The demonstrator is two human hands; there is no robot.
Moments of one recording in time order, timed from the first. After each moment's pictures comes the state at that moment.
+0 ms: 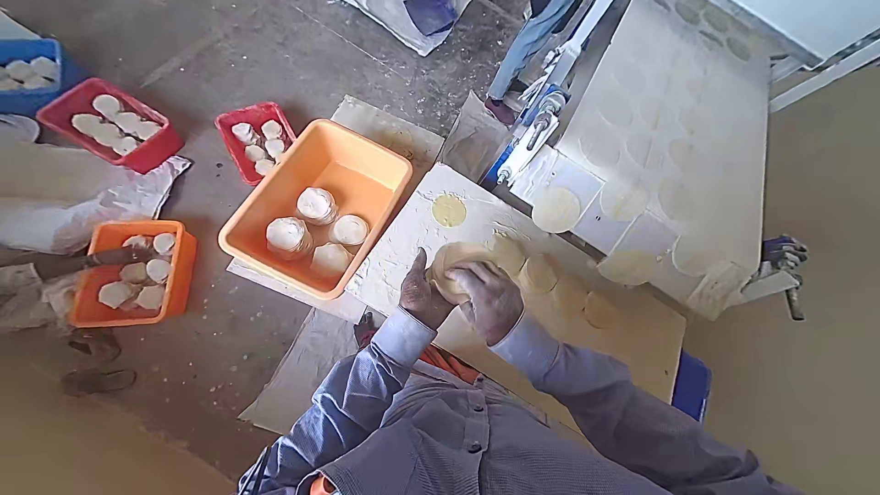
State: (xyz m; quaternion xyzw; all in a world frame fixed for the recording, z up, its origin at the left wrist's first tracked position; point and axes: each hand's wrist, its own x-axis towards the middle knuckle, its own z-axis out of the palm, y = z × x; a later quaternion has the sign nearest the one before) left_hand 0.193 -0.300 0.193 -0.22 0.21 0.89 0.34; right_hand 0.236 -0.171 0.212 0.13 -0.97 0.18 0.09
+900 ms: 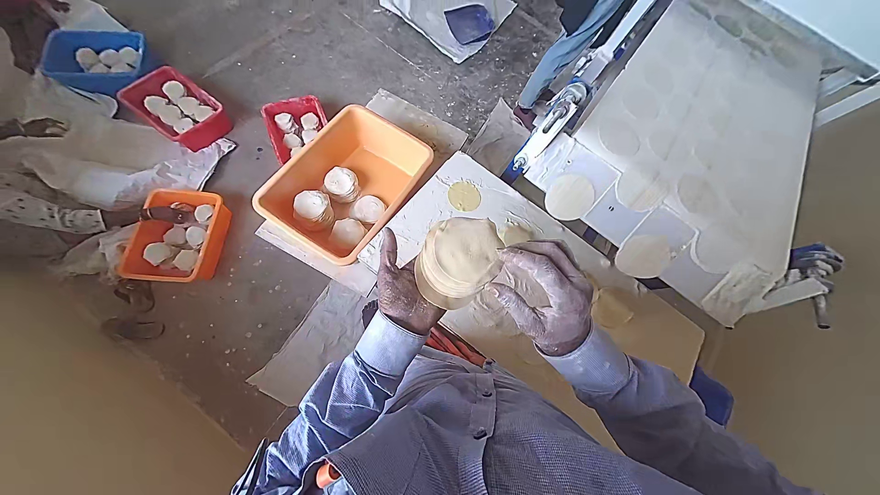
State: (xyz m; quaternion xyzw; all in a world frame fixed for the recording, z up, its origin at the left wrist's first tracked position) left_hand 0.265 -0.333 0.219 -0.01 0.03 0.97 0.24; right_hand 0.296 -0.137 0.265 0.26 -0.87 0.33 0.26
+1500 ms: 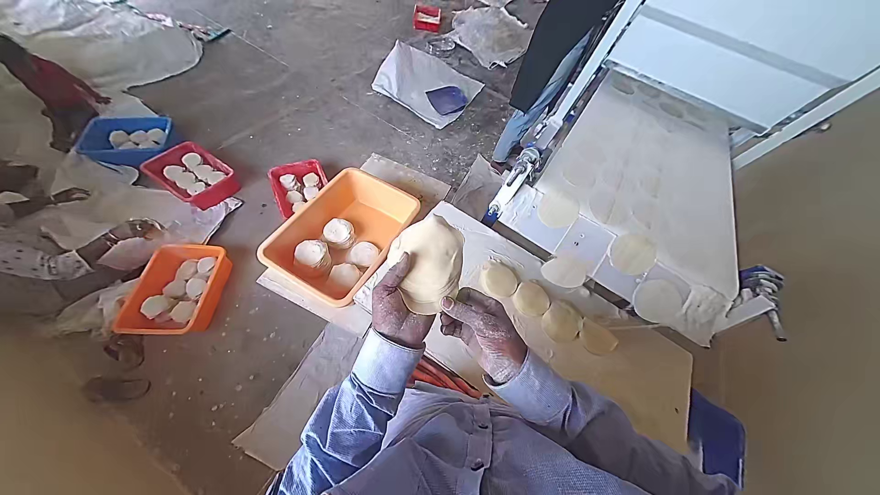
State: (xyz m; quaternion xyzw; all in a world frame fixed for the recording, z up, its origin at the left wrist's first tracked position) left_hand 0.251 -0.323 0.267 -0.06 0.07 0.99 0.12; right_hand 0.299 -0.201 0.284 -0.16 -0.54 0.82 -0.09
